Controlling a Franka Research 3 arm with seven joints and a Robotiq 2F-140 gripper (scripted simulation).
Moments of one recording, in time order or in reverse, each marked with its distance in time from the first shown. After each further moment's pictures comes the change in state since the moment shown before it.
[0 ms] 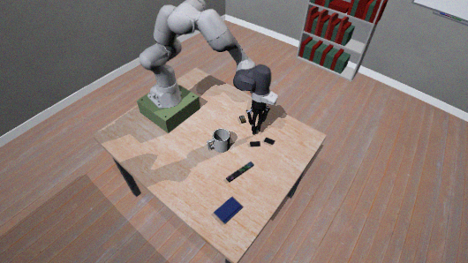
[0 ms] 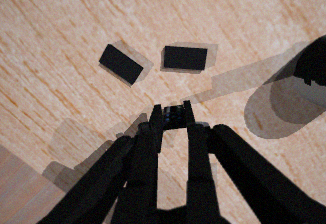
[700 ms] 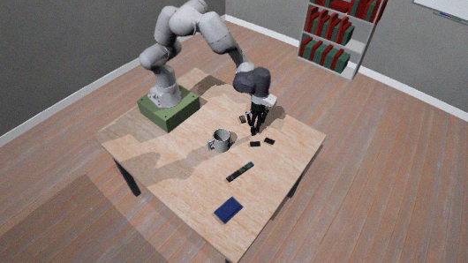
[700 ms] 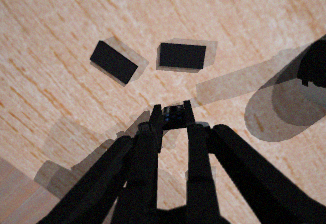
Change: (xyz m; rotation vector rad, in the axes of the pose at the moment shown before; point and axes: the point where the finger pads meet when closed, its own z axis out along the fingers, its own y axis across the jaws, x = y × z) arm -0.003 0.004 0.015 -0.008 -0.008 -0.005
